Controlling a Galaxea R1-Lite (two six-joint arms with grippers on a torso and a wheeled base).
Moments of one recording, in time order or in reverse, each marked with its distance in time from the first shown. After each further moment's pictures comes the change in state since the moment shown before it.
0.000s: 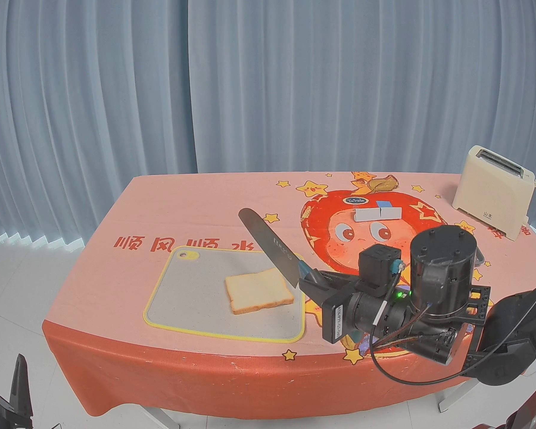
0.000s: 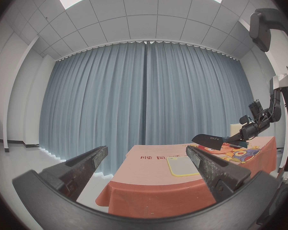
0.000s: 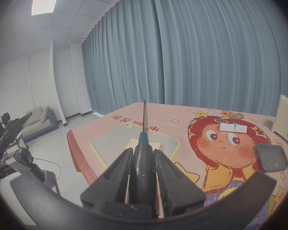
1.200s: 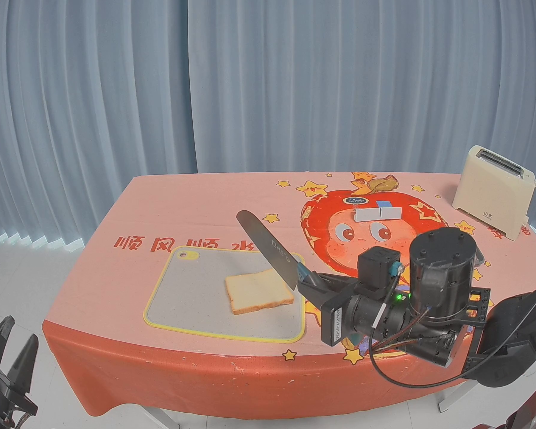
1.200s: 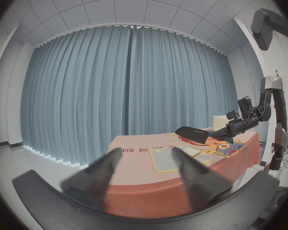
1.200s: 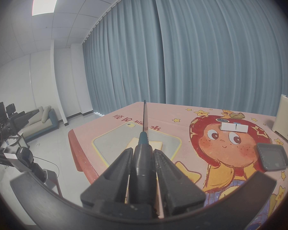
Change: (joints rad) left arm -0.023 0.333 -0.028 -0.160 -0.169 0.001; right arm 0.010 -0.001 0.004 0.000 0.000 0.003
